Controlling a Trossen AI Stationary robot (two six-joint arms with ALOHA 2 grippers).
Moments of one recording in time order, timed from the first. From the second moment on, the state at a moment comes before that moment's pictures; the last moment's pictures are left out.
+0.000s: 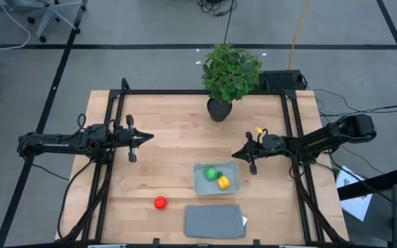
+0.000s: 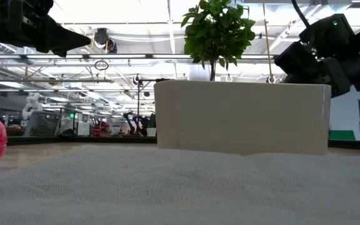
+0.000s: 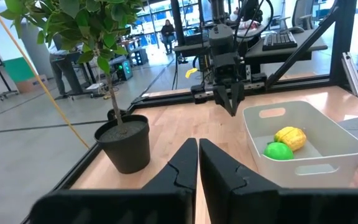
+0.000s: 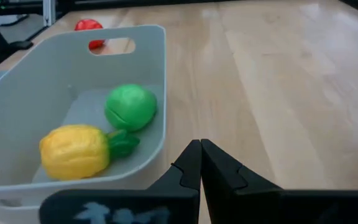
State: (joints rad) left arm 0.03 0.32 0.21 0.07 -0.10 0.18; right arm -0.02 1.27 0.12 0.77 -0.08 0.06
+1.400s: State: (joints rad) left arm 0.03 0.32 0.21 0.07 -0.10 0.18; right arm 0.01 1.12 0.12 0.72 -0.05 0.03
